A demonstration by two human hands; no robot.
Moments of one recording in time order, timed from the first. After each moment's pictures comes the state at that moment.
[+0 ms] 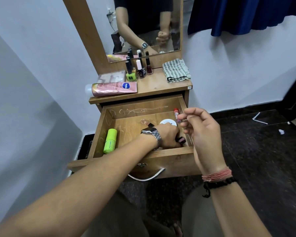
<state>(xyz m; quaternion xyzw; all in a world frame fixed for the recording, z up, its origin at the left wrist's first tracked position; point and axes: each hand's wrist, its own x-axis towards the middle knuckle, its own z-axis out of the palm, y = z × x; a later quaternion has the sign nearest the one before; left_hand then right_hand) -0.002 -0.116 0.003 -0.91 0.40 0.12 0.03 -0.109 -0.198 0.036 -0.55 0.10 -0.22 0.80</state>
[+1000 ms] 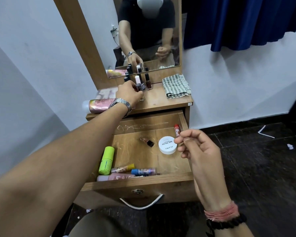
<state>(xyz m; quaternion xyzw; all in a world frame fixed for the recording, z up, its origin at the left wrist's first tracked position) 0.132 -0.069 0.096 -0.95 0.07 -0.14 -0.26 -0.105 -0.200 0.029 -0.57 0.07 -0.21 0.79</state>
